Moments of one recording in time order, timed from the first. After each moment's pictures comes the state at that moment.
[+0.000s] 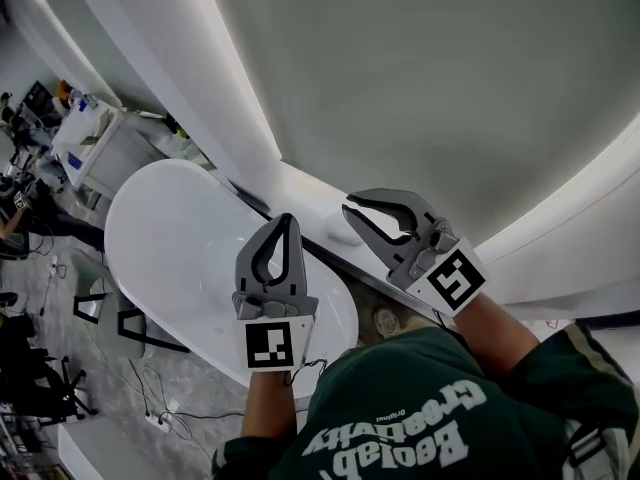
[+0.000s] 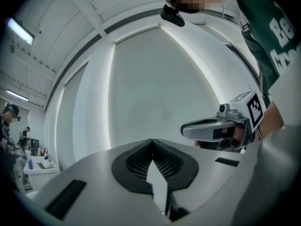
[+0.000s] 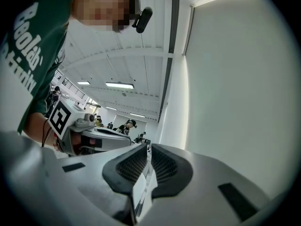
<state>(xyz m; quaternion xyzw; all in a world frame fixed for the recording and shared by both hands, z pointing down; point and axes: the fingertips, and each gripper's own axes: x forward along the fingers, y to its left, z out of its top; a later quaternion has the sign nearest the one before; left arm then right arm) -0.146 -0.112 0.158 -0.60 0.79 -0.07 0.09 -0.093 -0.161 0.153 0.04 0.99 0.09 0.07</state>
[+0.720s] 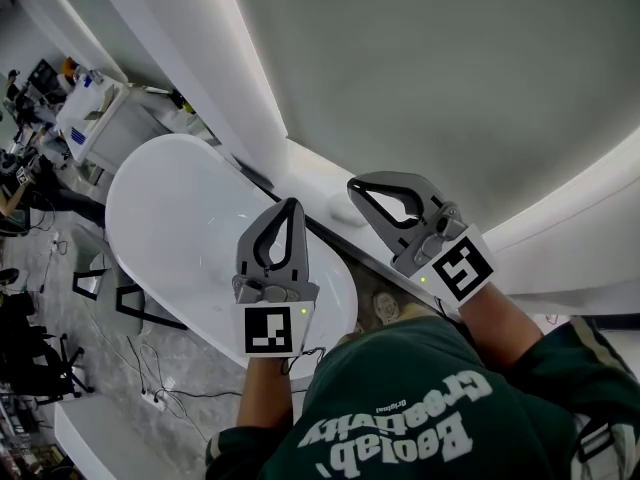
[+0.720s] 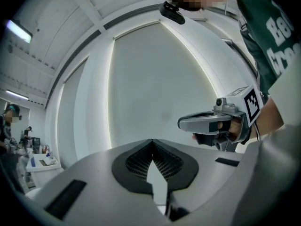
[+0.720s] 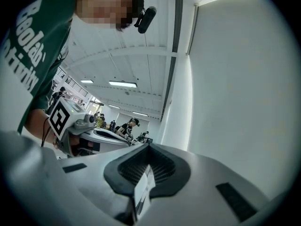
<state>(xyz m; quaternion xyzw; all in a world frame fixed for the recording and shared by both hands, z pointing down) -0.151 -0.104 0.180 -0.59 0.80 -0.09 0.06 -0.101 -0.154 0.162 0.06 0.99 0.12 0.06</state>
